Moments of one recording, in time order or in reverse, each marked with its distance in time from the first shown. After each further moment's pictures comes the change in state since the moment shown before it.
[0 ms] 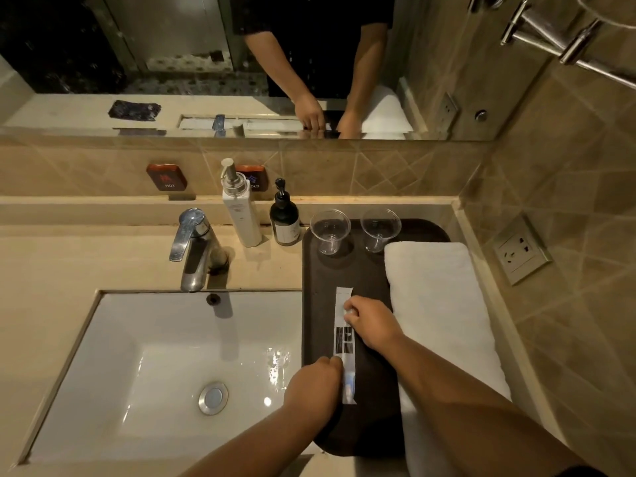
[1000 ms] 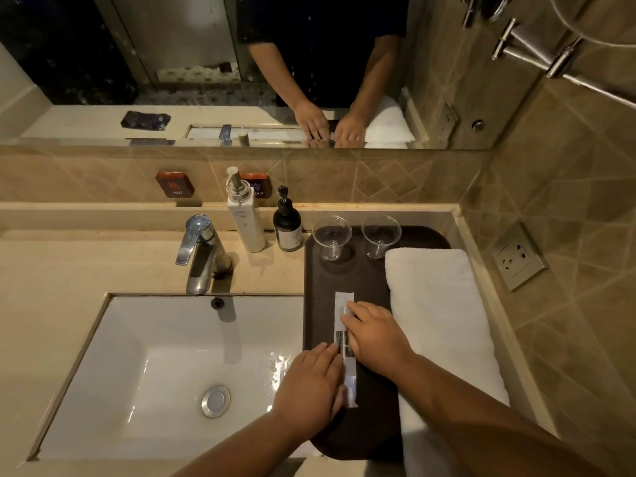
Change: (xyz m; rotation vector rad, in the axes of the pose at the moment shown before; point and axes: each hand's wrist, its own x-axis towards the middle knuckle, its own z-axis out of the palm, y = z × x) left_hand -0.018 -0.013 -0.004 0.163 0.234 0.213; right_hand -0.039 -0.005 -0.010 -0.494 0.065 -0.382
